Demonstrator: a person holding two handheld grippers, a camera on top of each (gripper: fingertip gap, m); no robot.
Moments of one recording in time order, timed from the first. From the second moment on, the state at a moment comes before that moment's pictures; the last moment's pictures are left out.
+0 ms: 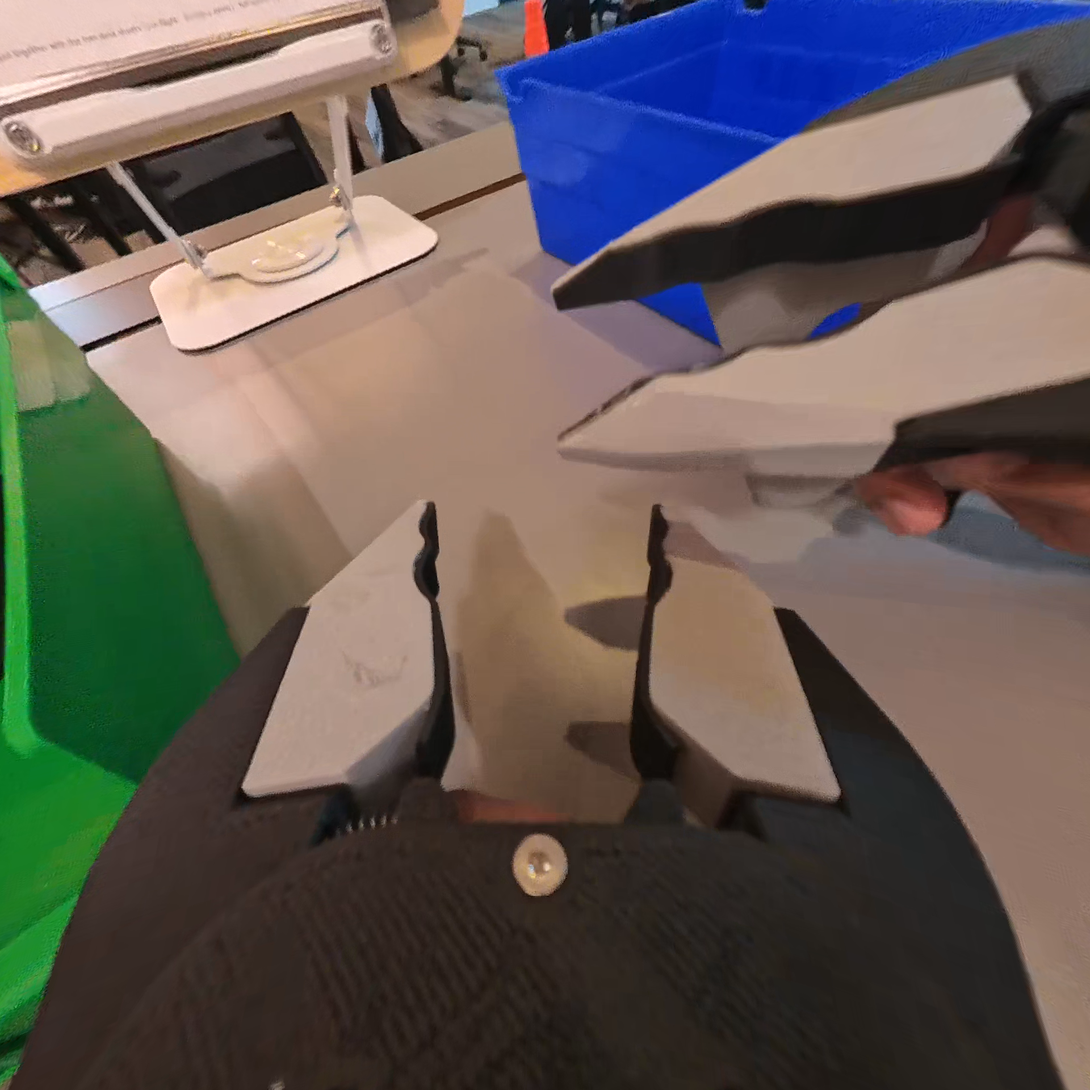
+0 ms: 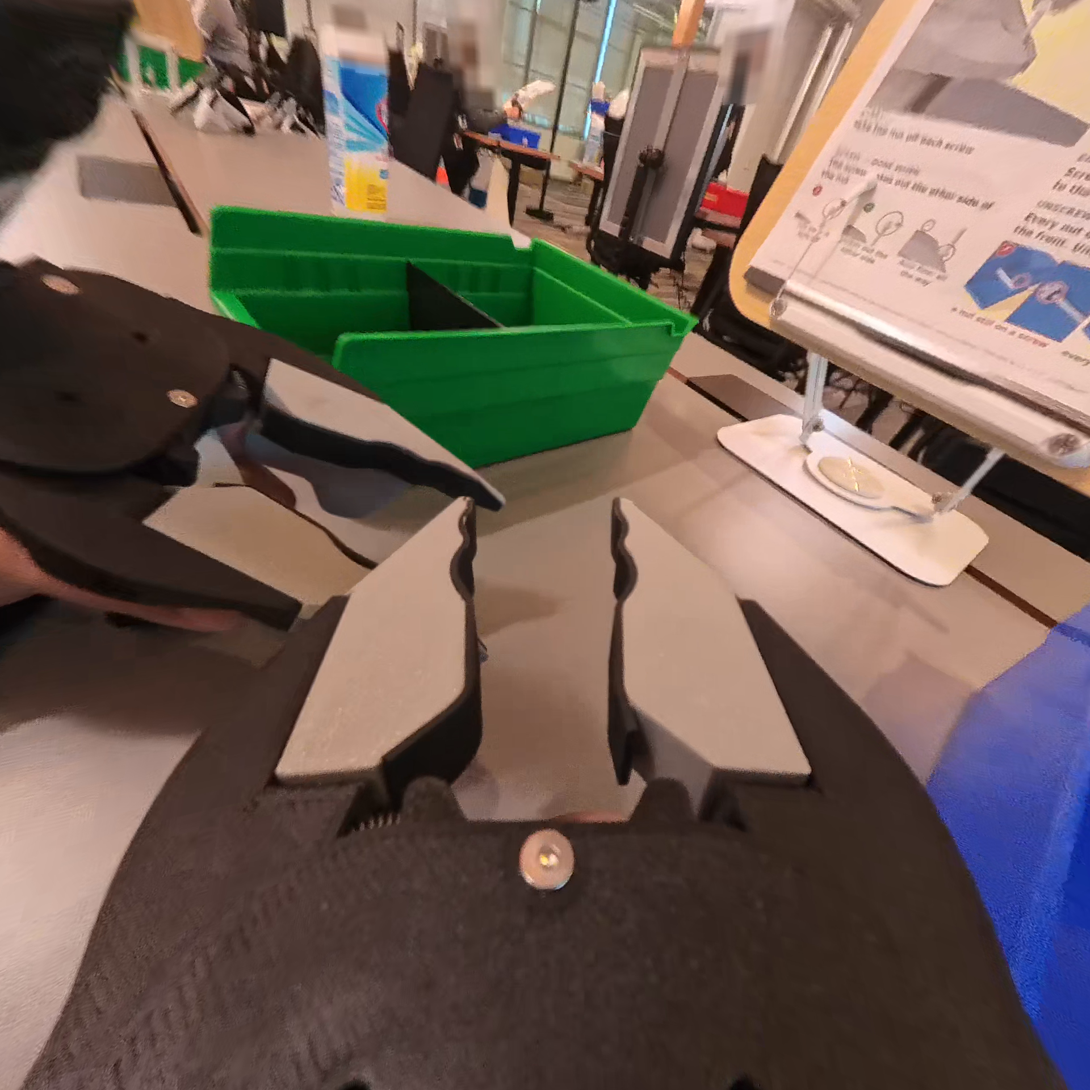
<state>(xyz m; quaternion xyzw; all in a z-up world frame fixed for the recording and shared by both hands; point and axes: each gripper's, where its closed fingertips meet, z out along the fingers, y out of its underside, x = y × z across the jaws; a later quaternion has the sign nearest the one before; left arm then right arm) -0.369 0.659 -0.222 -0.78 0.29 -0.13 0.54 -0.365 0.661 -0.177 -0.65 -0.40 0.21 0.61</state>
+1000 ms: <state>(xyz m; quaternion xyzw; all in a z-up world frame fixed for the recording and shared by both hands) -0.366 0.668 -0.210 -0.75 0.30 -0.13 0.58 -0.347 0.701 -0.200 -0.72 -0.32 0.21 0.57</state>
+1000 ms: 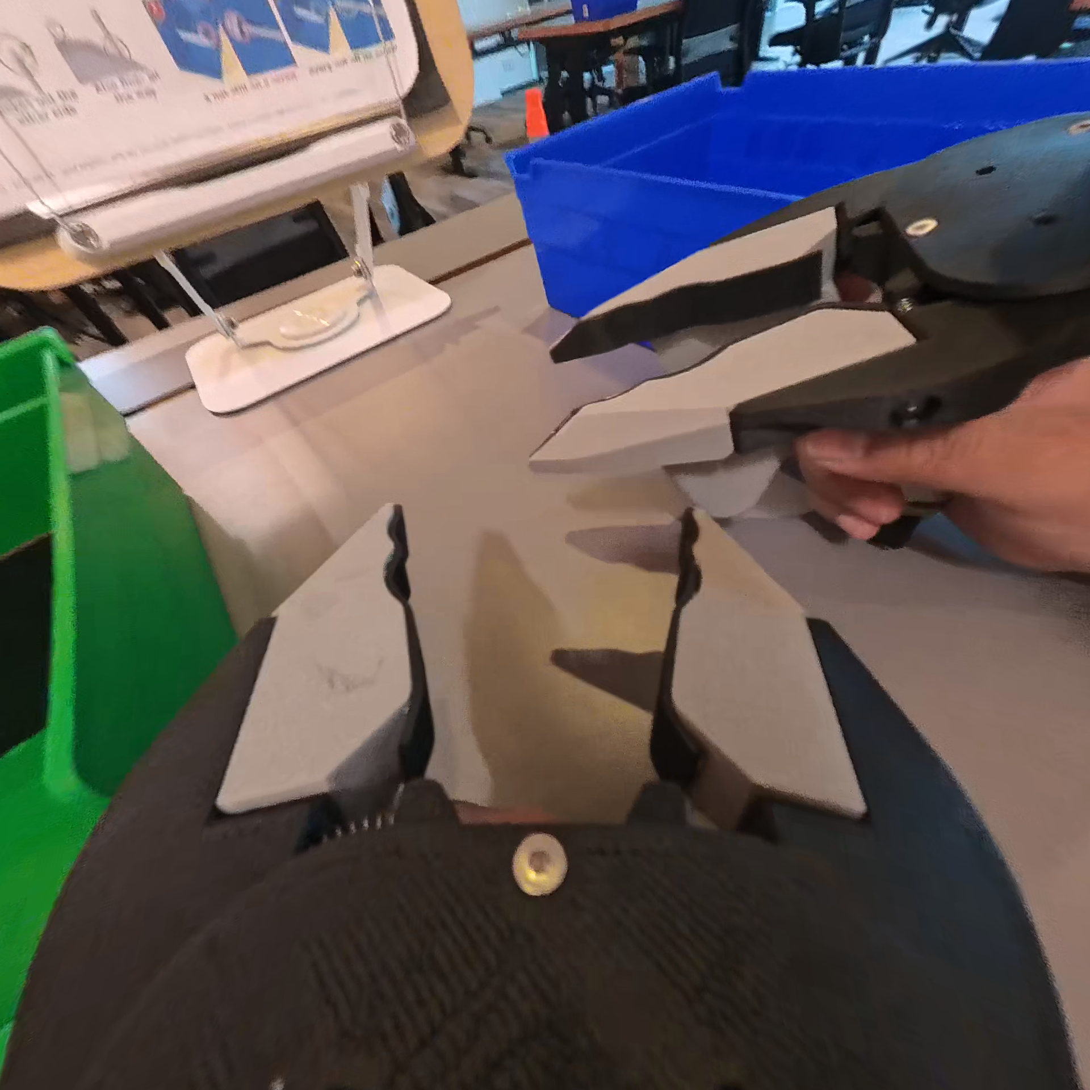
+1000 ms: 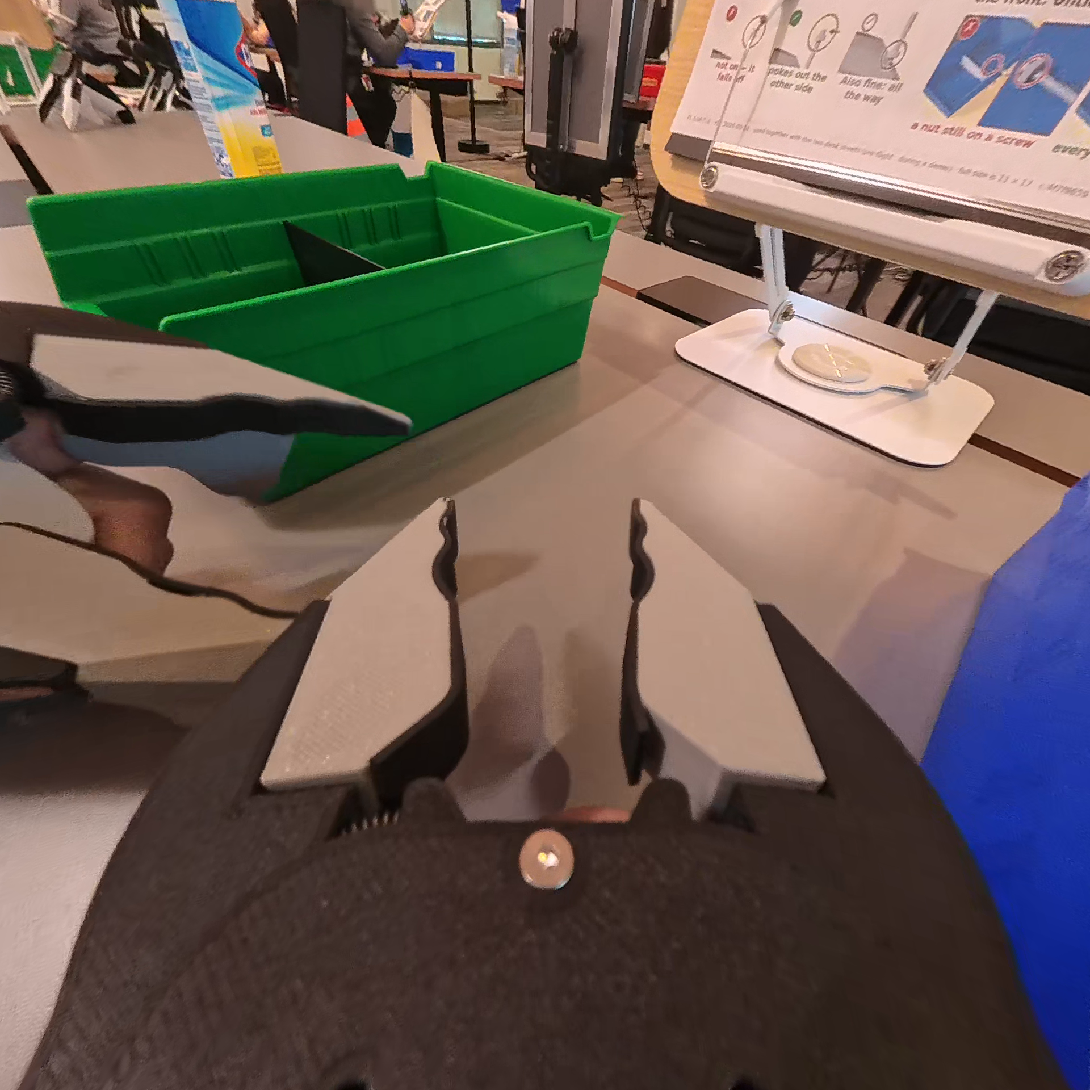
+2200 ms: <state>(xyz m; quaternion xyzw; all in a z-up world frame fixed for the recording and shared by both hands) -0.378 0.666 -0.189 -0.71 0.25 -0.10 0.64 -0.334 0.705 -0.210 -0.75 -0.29 0.22 0.55</state>
